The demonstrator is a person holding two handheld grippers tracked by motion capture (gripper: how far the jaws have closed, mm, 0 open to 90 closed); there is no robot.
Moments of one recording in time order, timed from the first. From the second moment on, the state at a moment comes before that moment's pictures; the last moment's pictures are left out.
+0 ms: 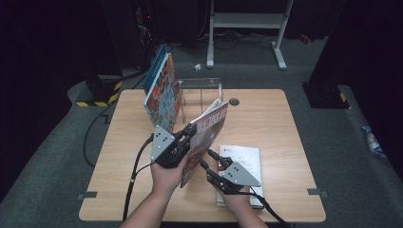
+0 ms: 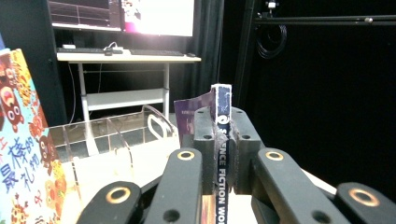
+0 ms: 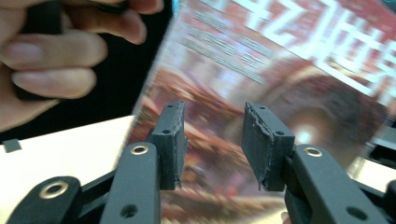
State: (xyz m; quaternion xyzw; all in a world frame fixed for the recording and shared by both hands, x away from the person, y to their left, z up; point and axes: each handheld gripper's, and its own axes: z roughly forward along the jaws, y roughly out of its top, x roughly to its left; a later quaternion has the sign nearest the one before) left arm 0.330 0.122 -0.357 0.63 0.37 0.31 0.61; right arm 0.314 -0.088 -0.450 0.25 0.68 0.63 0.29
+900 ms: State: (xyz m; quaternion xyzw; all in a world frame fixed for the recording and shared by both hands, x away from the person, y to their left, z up) left arm 0.368 0.121 -0.331 0.61 0.33 0.32 0.65; right arm 0.321 -0.164 -0.452 0.31 0.66 0.59 0.35
